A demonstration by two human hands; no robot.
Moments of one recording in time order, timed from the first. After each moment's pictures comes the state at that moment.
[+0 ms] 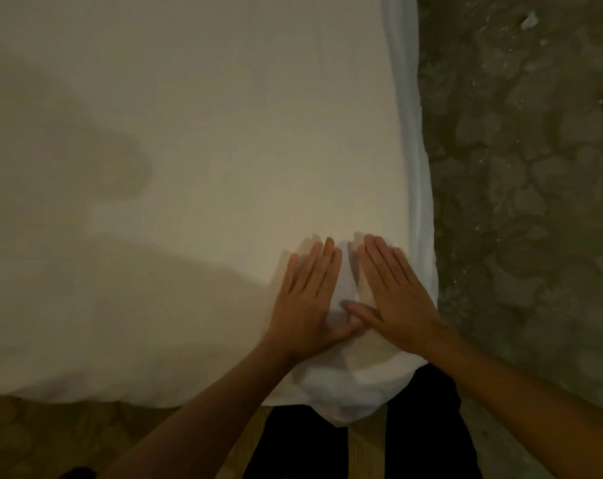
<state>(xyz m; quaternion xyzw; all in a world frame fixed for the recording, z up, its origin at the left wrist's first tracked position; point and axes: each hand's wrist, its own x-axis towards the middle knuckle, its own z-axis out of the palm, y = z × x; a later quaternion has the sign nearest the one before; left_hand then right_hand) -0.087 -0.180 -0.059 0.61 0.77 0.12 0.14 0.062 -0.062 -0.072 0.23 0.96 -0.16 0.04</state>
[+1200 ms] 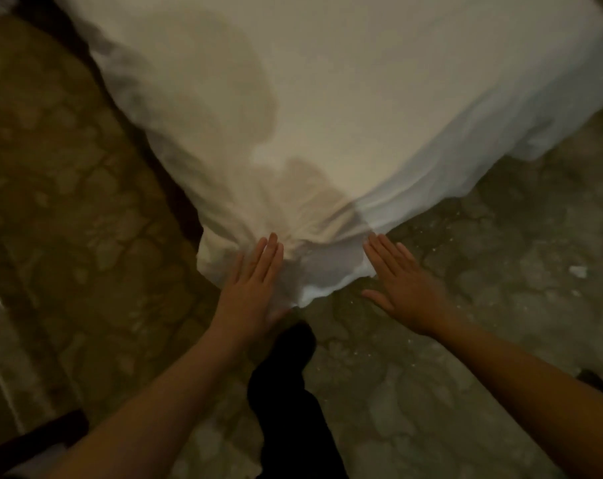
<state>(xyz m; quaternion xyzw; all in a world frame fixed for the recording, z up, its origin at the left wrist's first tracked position) 0.223 -0.184 -0.028 0.21 0.98 0.06 -0.01 0.203 0.107 -0.025 -0.26 0.96 -0.02 0.06</state>
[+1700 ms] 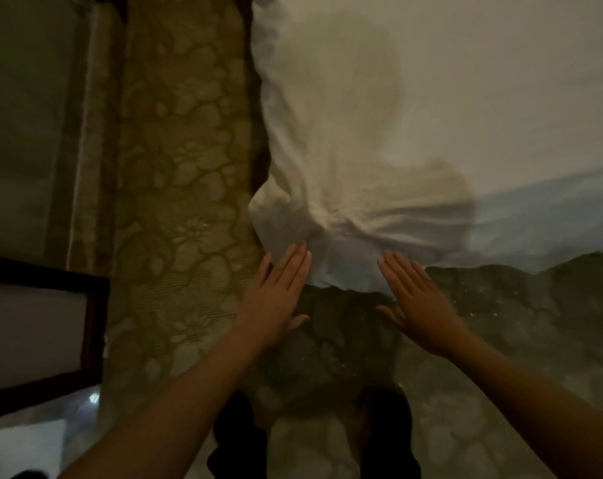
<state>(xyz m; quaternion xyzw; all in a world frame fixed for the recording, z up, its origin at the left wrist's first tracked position) 0.324 -0.119 -0.014 0.00 1.00 0.02 0.03 0.196 0.124 -0.026 -0.47 0.88 -0.01 0.03</state>
